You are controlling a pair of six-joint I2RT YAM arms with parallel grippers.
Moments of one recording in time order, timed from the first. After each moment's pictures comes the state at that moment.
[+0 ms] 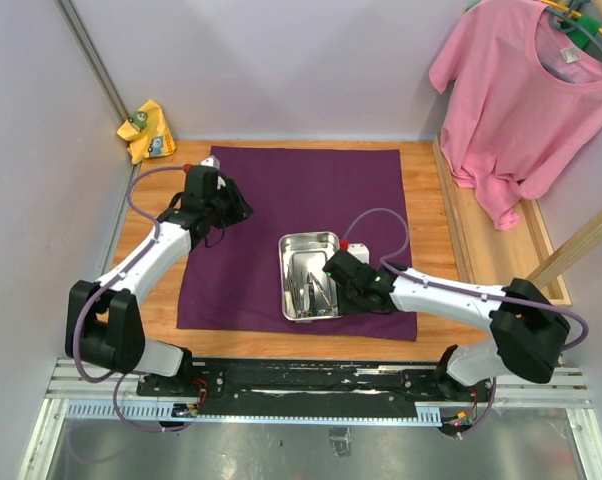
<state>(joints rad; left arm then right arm) -0.25 1.42 1.01 -0.25 0.03 -0.59 0.95 1.42 0.80 -0.54 0.22 0.79</state>
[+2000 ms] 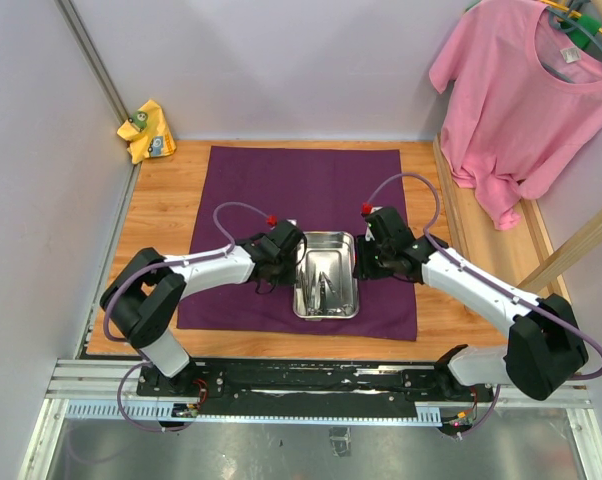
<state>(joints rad) -0.75 1.62 0.90 -0.31 -0.12 -0.65 0.61 1.31 0.88 -0.54 -0.01 0.40</state>
